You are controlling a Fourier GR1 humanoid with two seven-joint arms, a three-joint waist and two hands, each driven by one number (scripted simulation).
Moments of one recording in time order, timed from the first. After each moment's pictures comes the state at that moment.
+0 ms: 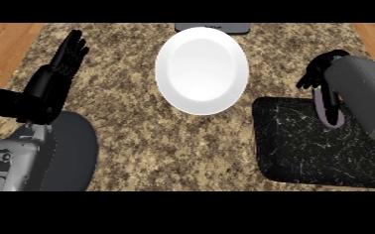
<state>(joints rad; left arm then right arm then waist) -0.30 0.32 0.01 -1.57 0.10 -0.01 0.08 -1.05 -0.54 0.65 -0.30 0.27 1.08 0.35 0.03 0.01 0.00</state>
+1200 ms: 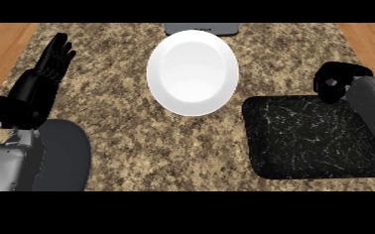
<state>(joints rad) -0.26 0.33 0.07 -1.60 0.09 -0.02 0.12 -0.90 -0.62 0.60 -0.35 0.47 0.41 0.08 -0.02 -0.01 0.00</state>
